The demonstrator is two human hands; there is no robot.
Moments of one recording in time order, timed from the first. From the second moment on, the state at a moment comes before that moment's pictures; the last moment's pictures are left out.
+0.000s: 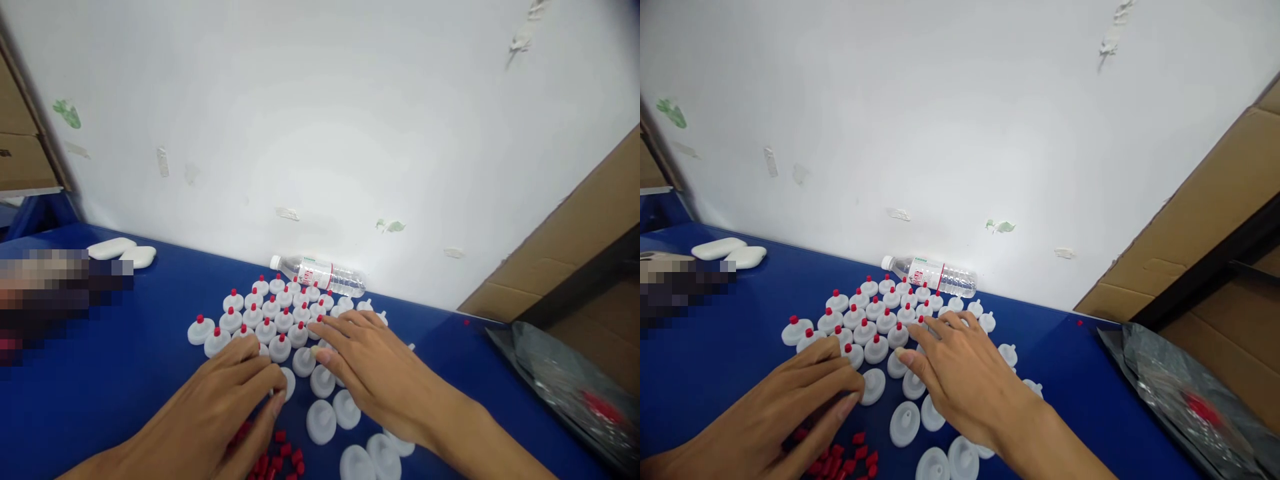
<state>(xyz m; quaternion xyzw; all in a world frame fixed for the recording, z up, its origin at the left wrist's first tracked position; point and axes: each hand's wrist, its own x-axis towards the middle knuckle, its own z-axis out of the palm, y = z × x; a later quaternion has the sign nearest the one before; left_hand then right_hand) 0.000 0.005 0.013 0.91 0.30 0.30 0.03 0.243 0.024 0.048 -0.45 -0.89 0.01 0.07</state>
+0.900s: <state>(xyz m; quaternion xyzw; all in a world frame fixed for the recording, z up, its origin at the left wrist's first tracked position) -0.011 0.000 -0.018 0.86 0.31 0.41 0.03 0.218 -0.007 0.058 -0.23 -0.94 -0.10 0.23</state>
